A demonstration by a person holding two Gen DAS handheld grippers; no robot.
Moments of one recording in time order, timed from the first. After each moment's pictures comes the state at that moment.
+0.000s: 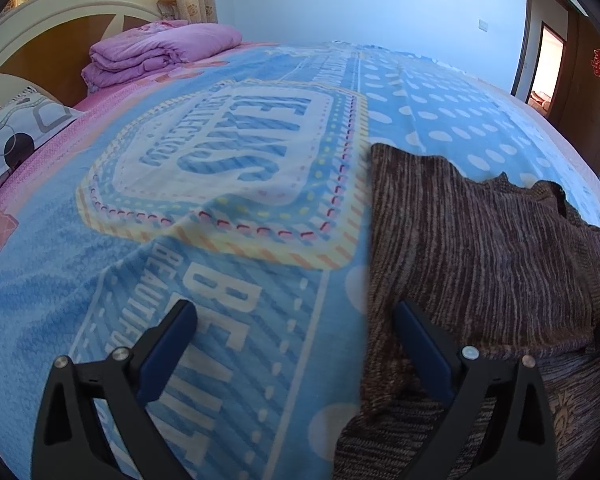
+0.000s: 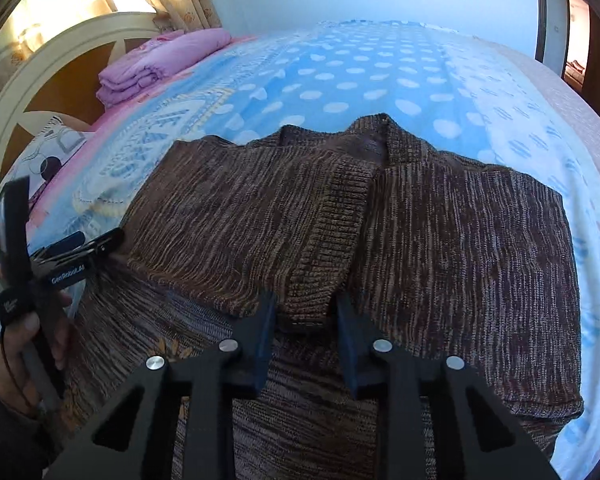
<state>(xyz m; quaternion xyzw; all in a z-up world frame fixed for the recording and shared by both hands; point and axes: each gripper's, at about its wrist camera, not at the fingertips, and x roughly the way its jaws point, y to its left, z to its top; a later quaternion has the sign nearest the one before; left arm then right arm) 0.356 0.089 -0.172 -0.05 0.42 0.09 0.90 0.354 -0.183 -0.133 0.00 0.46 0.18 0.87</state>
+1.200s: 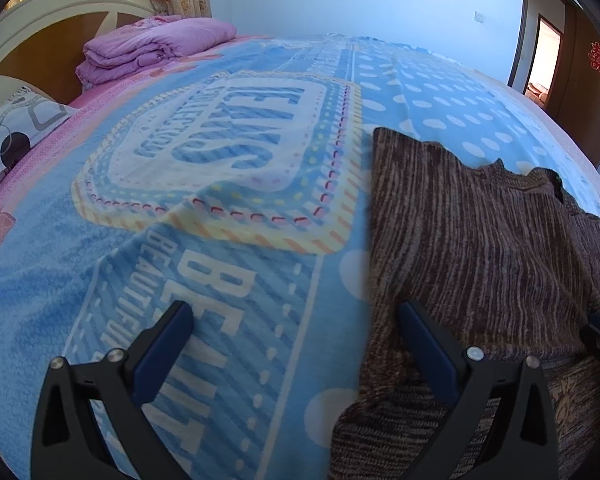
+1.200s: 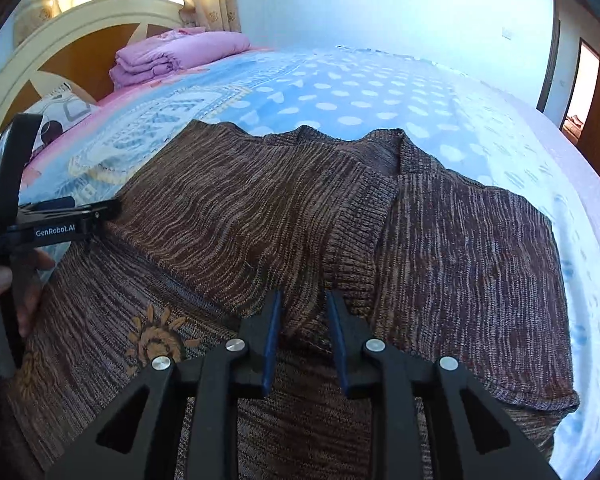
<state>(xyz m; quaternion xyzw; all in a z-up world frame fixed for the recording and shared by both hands) 0.354 0.087 -0.175 -0.04 0.43 0.08 0.90 0.332 -0.164 -0.147 -0.07 0.41 0.16 0.89</state>
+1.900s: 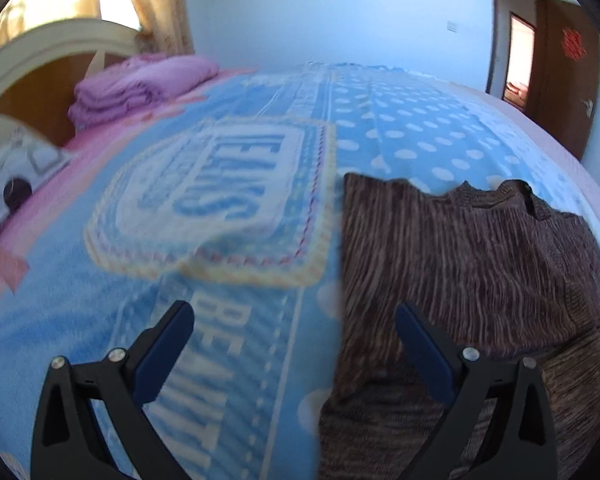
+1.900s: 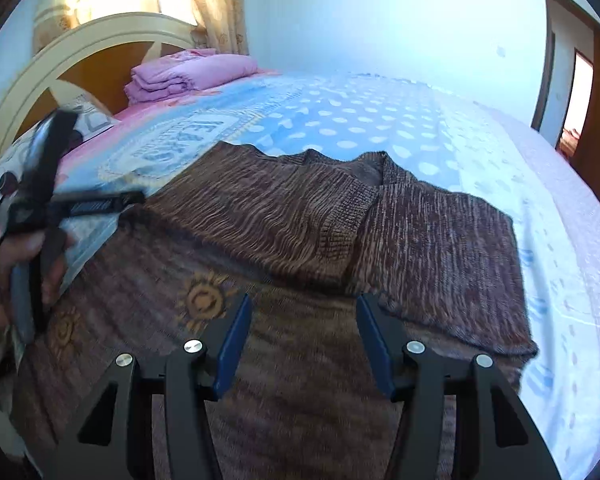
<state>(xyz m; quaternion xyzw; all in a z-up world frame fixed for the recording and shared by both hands) 0.346 0.069 -0.142 0.01 0.39 0.06 0.92 0.257 -0.186 -0.105 -0.08 0.37 0.18 0.91</state>
